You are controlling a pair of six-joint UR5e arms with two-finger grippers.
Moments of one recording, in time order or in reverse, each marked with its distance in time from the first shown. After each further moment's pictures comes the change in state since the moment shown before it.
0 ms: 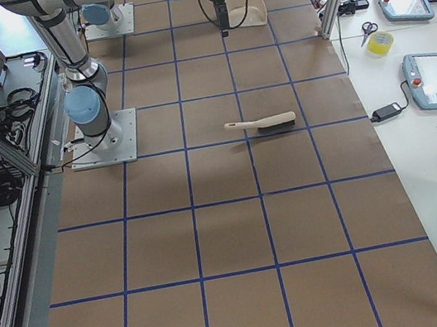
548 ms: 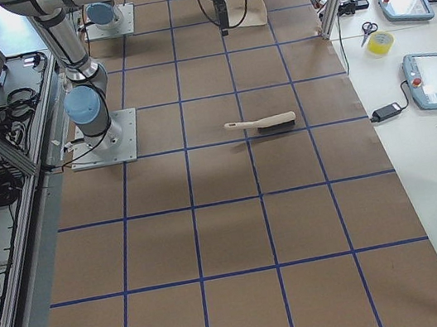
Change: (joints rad) left arm 0.081 -0.163 0.000 0.165 0.014 0.584; right arm 0.000 -0.005 -0.003 0.000 0.007 0.009
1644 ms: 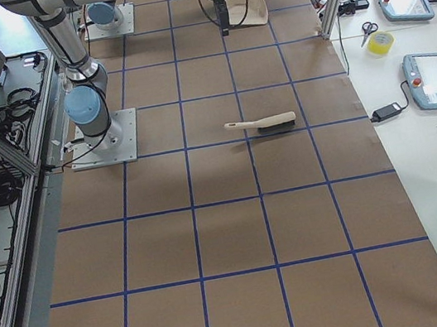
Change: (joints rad) left arm 0.040 -0.192 -0.154 0.341 0.033 0.409; right arm 0.000 0.003 -0.001 0.000 -0.005 -0.008
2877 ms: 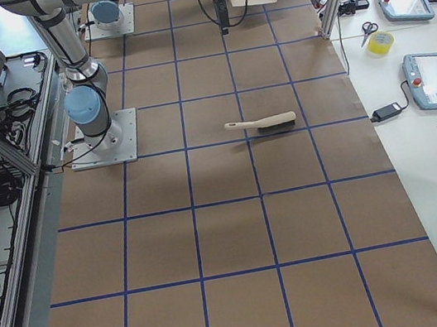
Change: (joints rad) left arm 0.093 -0.013 0.143 -0.211 -0.144 -0.116; right arm 0.001 -0.006 -0.001 0.001 0.014 -0.009
